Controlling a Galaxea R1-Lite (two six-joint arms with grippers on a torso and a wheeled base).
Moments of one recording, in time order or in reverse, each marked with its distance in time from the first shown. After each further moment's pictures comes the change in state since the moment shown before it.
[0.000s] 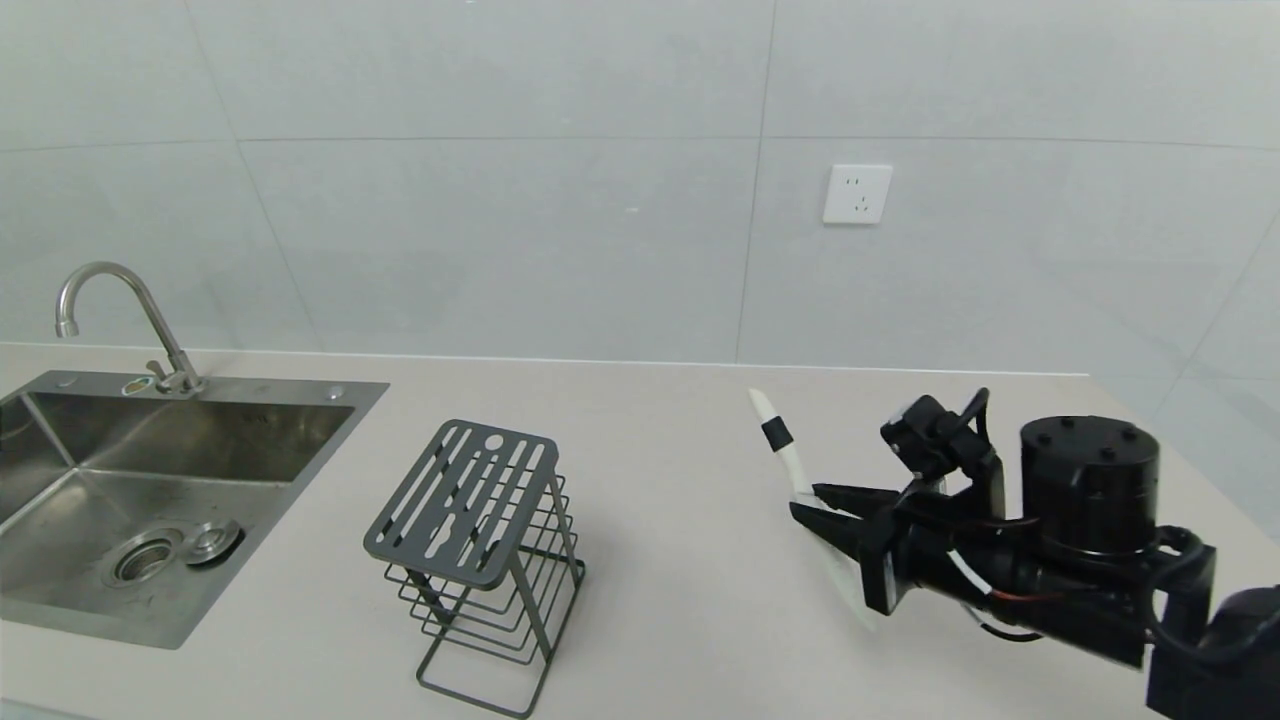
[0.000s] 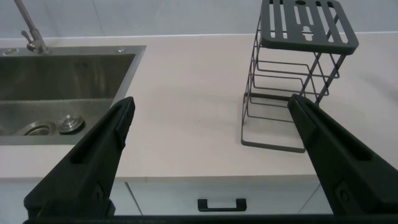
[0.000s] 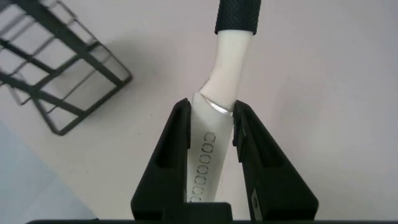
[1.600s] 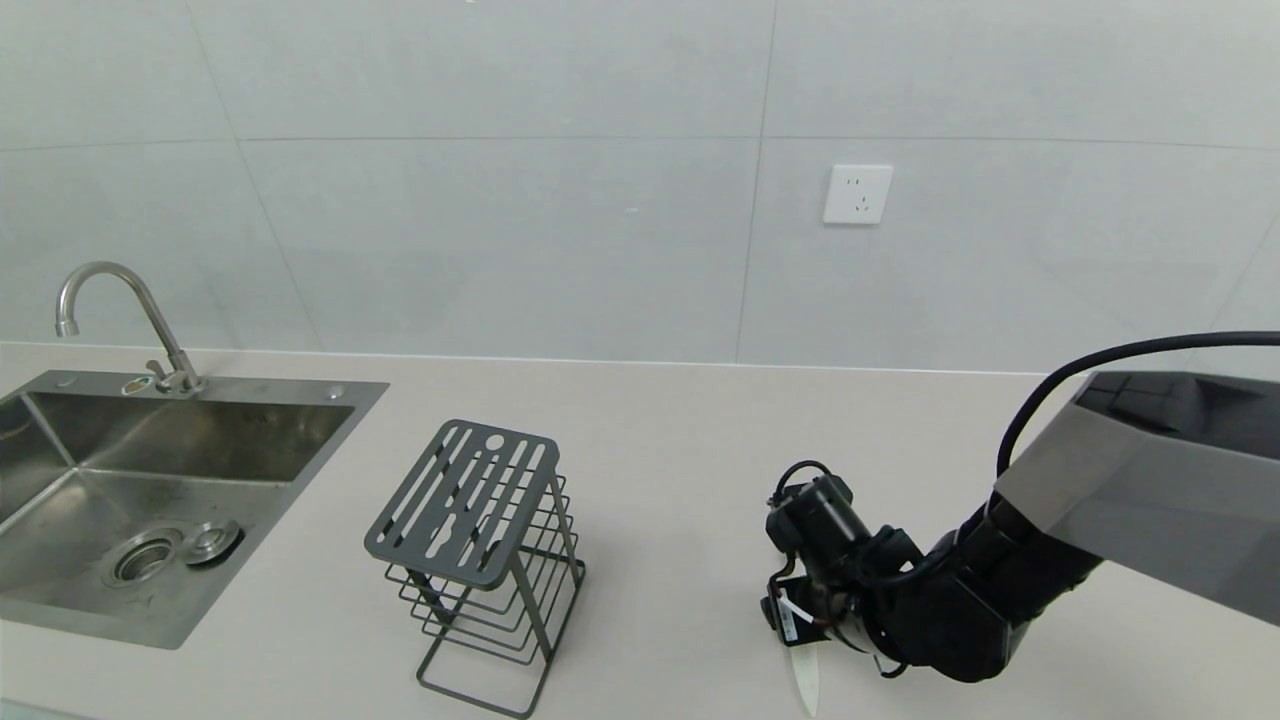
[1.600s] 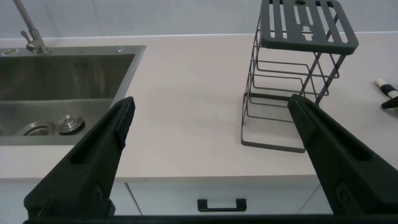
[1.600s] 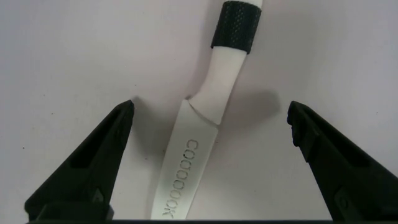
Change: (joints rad) left arm 0.000 0.000 0.000 0.000 0.000 0.001; right arm 0.126 0.436 -0.417 0.677 -0.534 0.458
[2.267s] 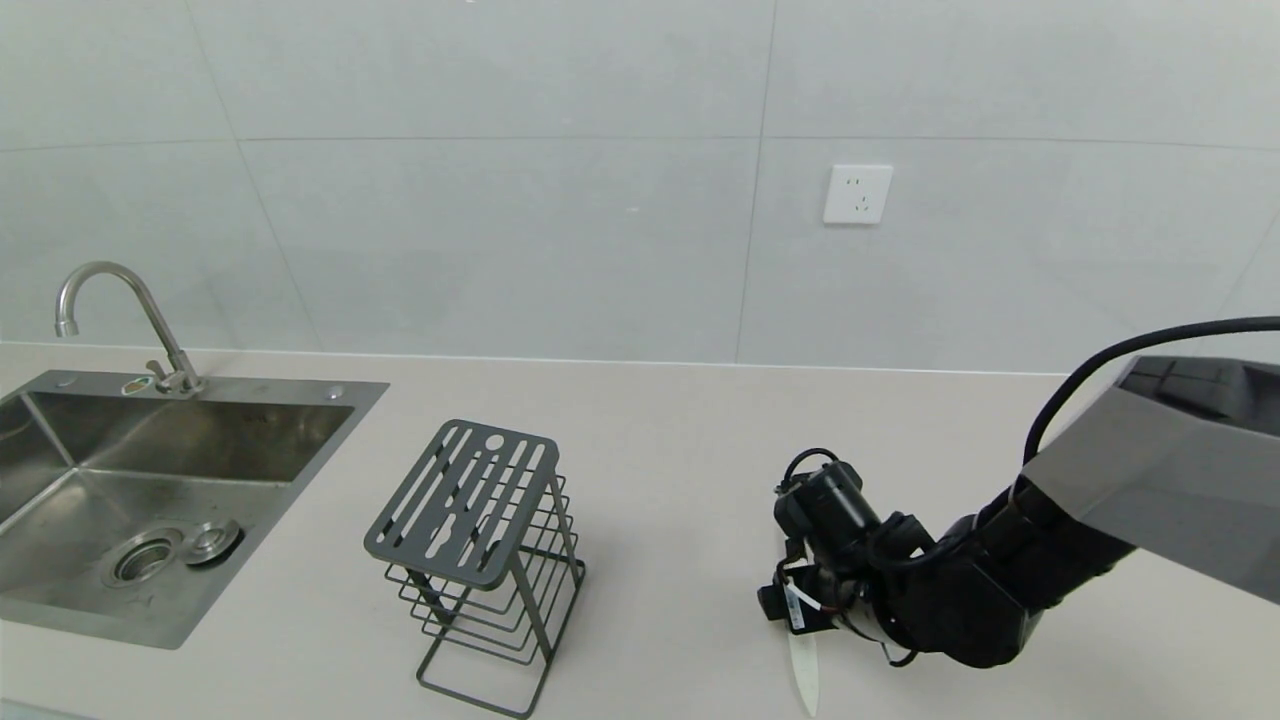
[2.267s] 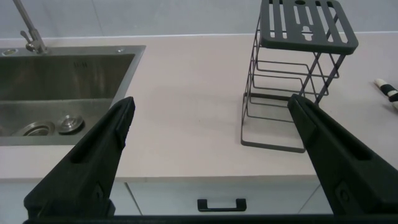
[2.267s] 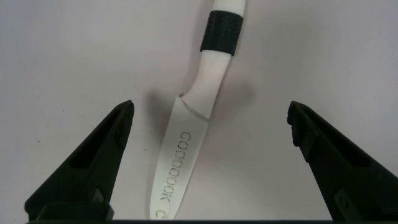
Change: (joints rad) left arm 0.000 0.000 0.000 0.000 0.000 0.000; right arm -0.012 -0.038 -0.014 0.039 -0.005 -0.003
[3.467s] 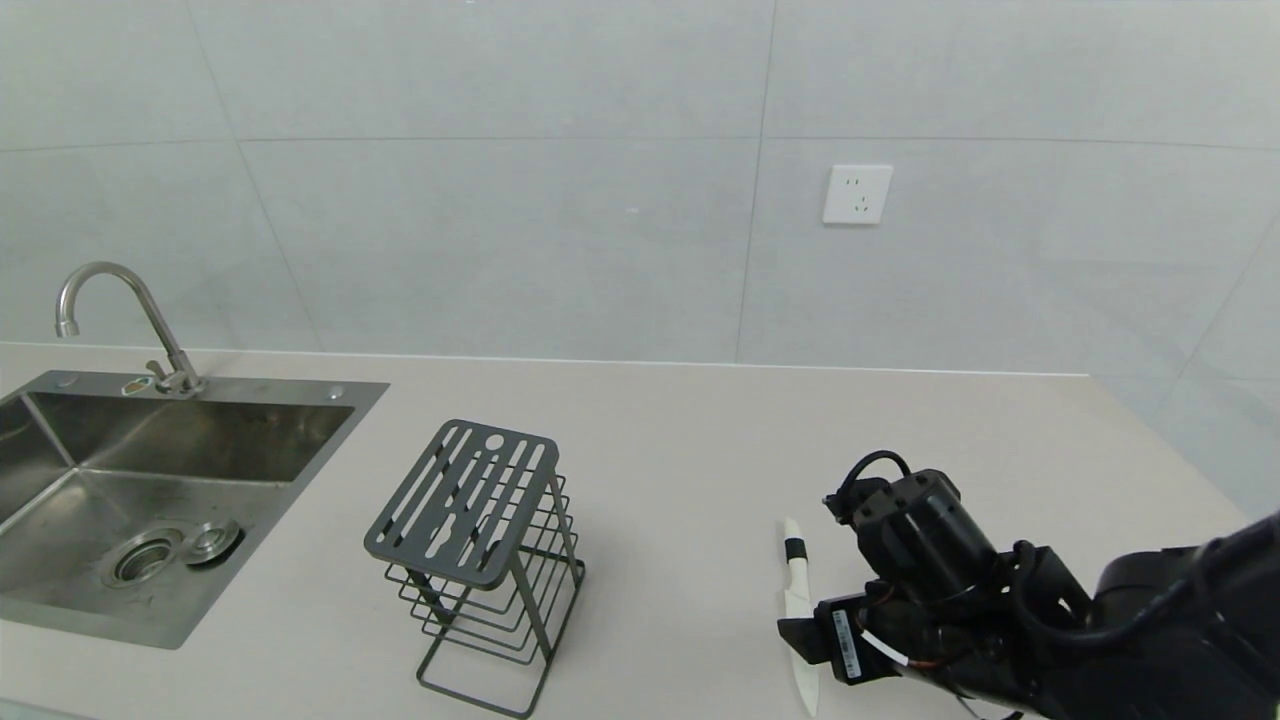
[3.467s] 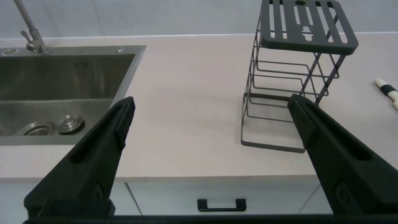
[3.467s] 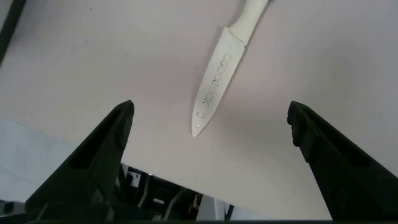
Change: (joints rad) left arm 0.000 0.000 0.000 0.000 0.000 -0.002; right arm 0.059 -0.302 0.209 0.013 0.096 0.041
